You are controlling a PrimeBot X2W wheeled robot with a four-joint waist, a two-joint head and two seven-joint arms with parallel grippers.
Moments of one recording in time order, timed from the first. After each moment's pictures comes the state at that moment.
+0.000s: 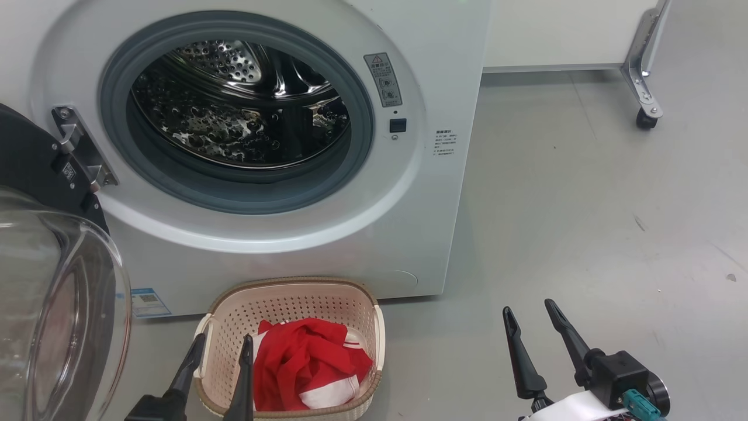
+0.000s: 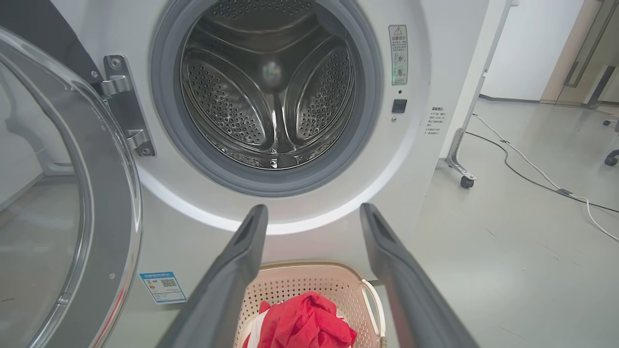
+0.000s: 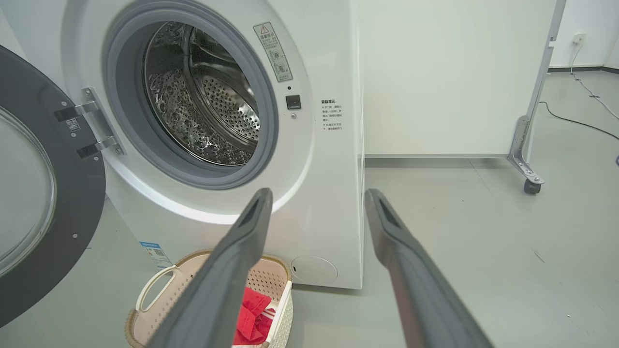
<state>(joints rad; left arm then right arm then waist) 0.20 0.05 -0.20 -0.02 -0.31 0.01 -0.18 0.13 -0.05 0.30 0.09 0.29 -0.02 -0.26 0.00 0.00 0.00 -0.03</state>
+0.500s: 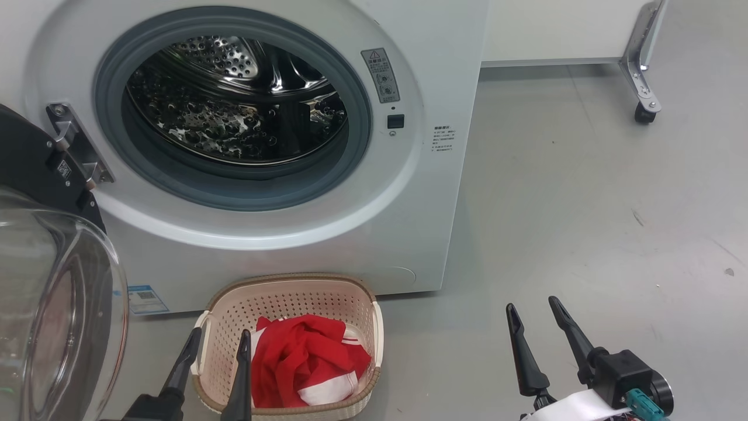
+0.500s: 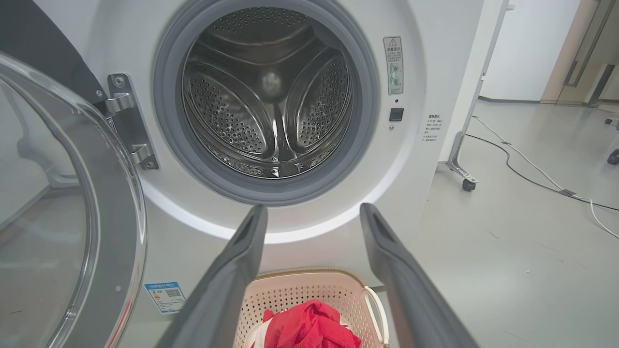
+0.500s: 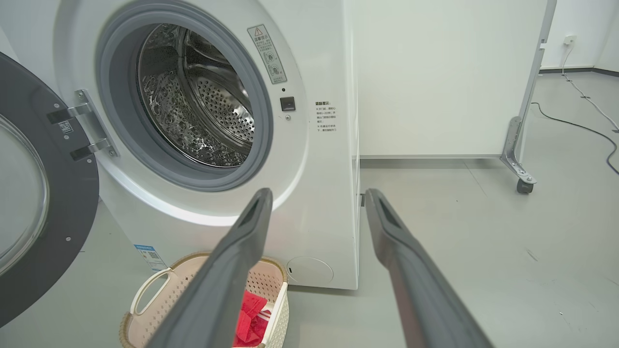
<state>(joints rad) 0.21 0.06 -0.20 -0.08 -0.29 0.04 -0.16 0.14 -0.05 0.29 0.08 0.28 -0.04 -0.26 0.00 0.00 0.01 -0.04</state>
